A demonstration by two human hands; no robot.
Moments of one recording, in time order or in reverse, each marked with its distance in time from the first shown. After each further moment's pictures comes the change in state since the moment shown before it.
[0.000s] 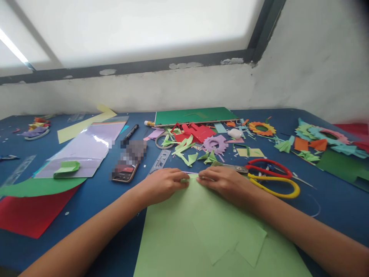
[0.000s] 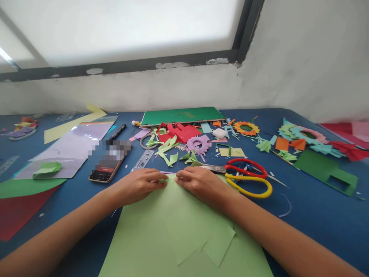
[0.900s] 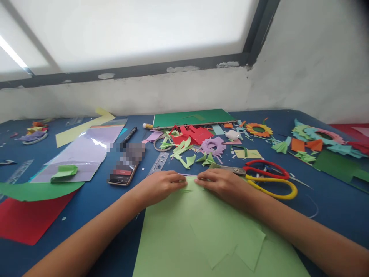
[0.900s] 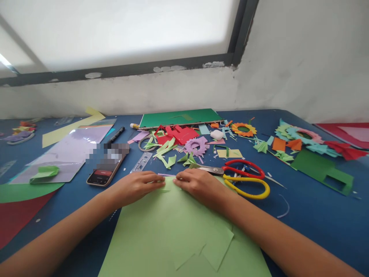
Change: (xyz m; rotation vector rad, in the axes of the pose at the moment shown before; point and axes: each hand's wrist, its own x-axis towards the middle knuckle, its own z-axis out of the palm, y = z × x) left_hand -0.003 -0.005 -0.002 0.046 0.006 0.022; right_hand -0.004 0.001 0.001 0.019 0.054 0.039
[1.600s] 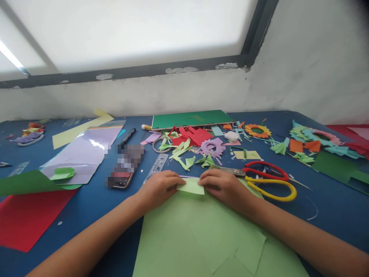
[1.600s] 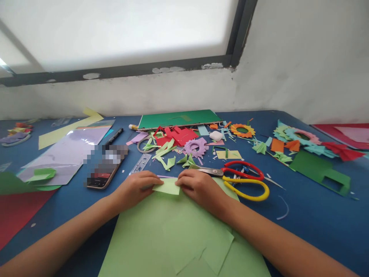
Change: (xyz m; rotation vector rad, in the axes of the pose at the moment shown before) left_hand 0.001 0.005 0.014 -0.385 0.219 -0.373; right_hand -0.001 -0.007 0.011 0.411 0.218 0.323
